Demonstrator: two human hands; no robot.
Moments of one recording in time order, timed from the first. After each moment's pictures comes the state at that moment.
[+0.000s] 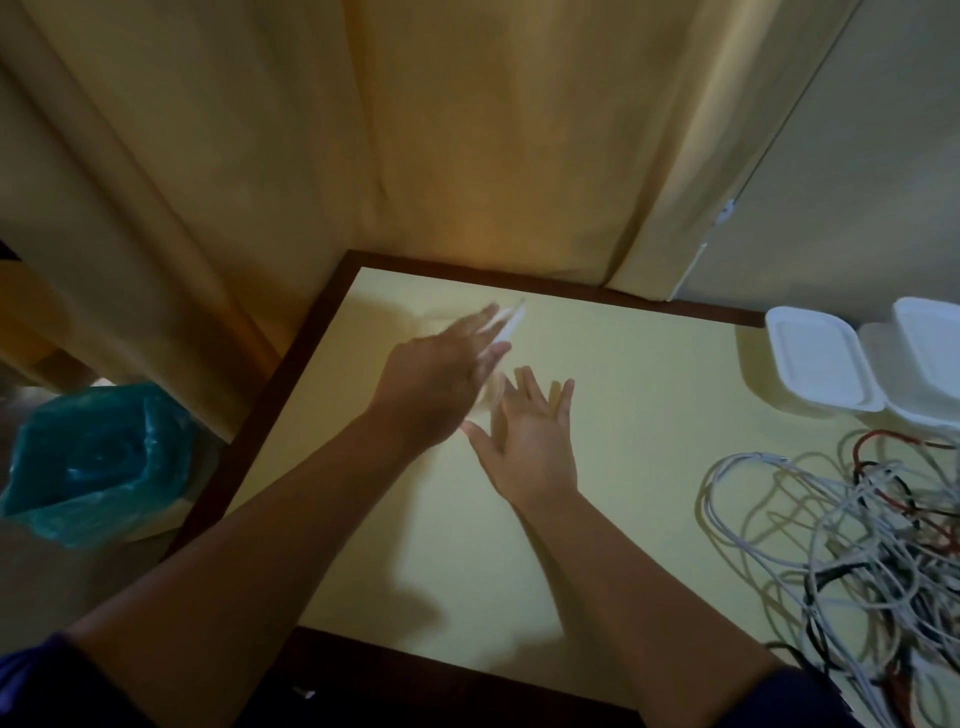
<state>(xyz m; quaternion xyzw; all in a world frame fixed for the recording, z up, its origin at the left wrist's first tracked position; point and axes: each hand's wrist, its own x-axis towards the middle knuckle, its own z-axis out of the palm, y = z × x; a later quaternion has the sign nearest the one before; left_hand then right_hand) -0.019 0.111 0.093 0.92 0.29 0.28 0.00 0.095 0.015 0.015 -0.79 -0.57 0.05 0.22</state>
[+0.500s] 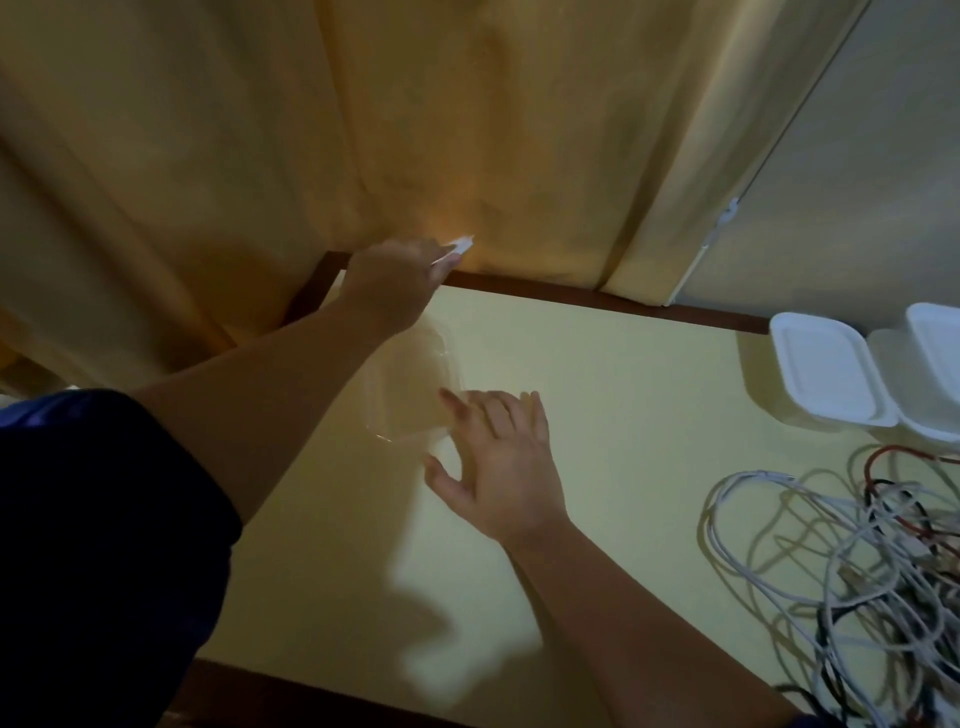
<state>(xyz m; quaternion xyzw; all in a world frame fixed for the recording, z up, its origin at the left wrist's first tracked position) 0.022 0.262 0.081 0.92 0.34 0.17 -0.10 0.092 0.015 -0.003 -0.73 -0.64 -0.02 0.24</state>
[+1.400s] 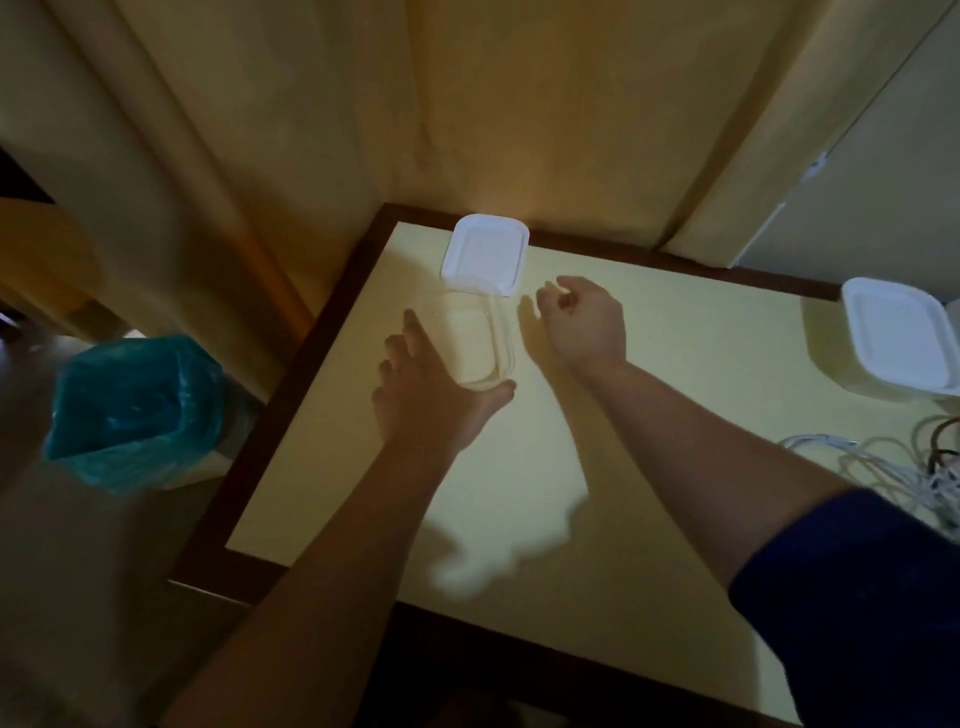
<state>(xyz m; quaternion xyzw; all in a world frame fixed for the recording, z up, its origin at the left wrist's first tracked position) -0.056 0.088 0.052 0.72 0.65 0.14 0.20 0.133 0.103 0.040 -0.83 -0.39 0.17 0.37</state>
